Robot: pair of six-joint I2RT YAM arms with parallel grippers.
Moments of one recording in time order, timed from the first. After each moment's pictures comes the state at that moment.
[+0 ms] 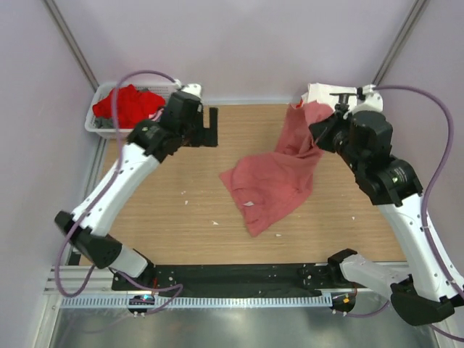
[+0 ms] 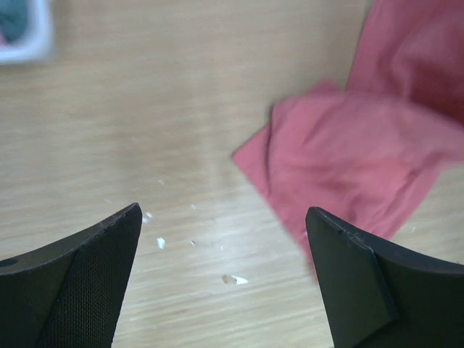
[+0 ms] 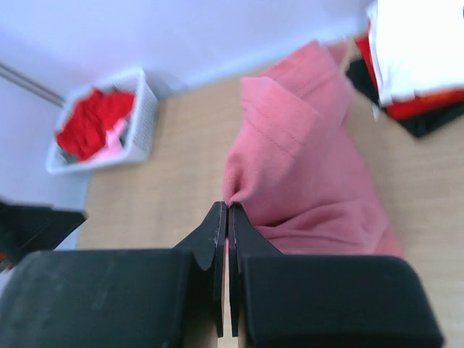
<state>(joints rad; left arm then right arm) -0.61 1.48 1.77 -0.95 -0.29 -0.37 0.41 1.07 1.48 -0.69 0.22 0.58</state>
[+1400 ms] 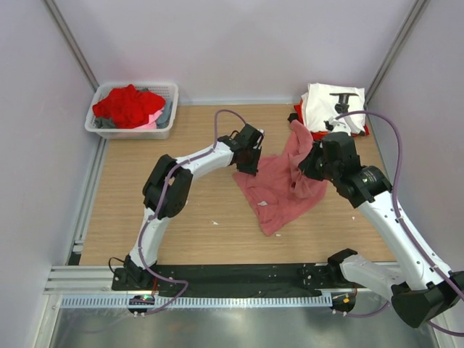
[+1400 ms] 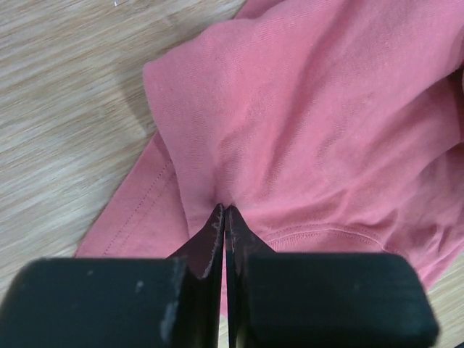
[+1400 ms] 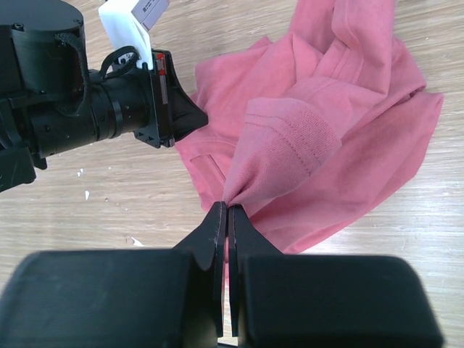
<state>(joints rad) -0.73 2.22 1.76 -0.53 0.08 -0.42 0.41 1.01 1.13 -0.76 0.13 0.58</state>
